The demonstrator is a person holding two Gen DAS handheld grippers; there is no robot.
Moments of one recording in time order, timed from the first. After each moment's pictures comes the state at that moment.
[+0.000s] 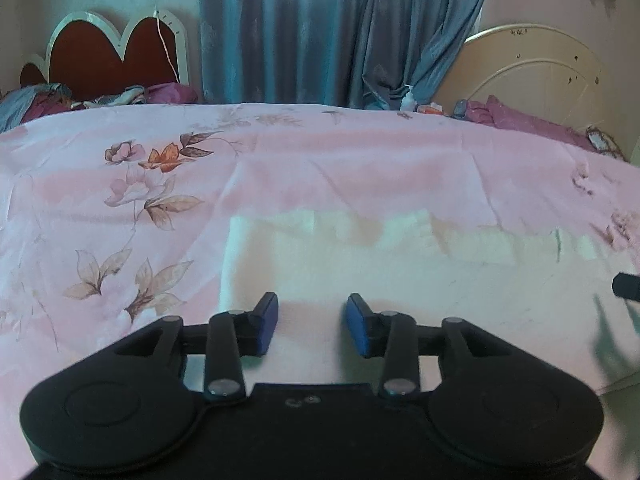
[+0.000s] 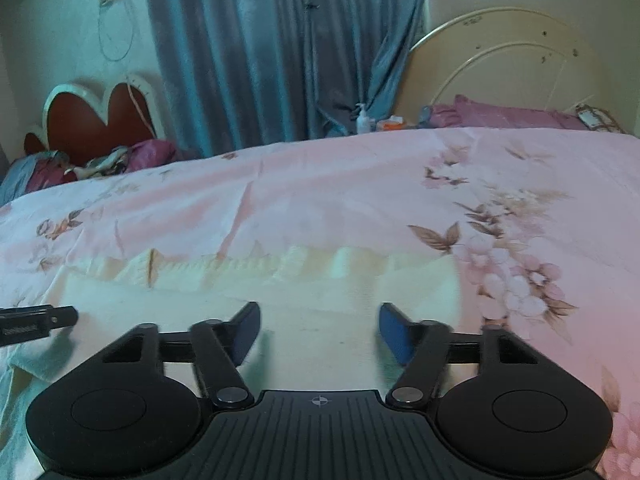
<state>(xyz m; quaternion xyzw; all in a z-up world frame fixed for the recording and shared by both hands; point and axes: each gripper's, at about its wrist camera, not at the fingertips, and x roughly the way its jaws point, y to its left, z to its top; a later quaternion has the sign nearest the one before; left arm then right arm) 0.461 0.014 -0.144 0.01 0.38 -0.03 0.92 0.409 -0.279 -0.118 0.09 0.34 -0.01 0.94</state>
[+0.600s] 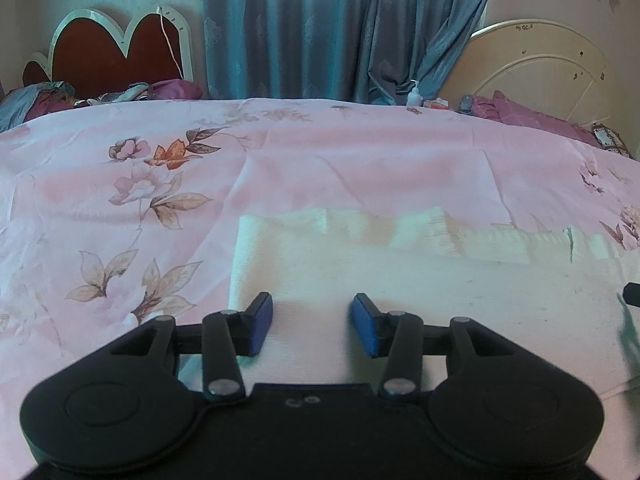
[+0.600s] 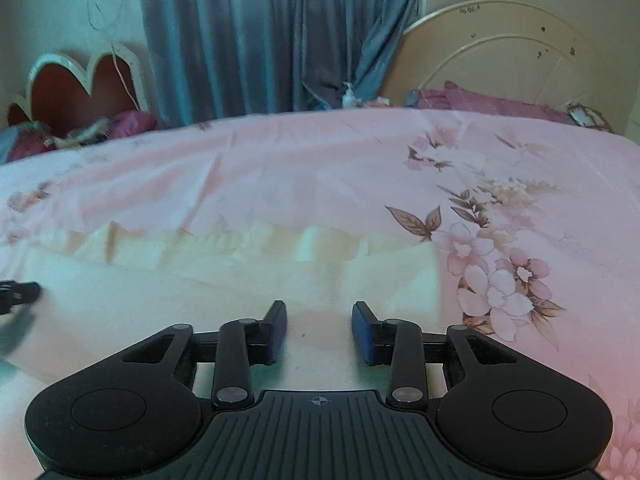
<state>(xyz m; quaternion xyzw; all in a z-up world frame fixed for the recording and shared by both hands) 0.462 0.017 -0.143 0.01 0.39 -0.02 0.92 0.406 -0.293 -0.127 0.08 0.35 -0.02 0.93</state>
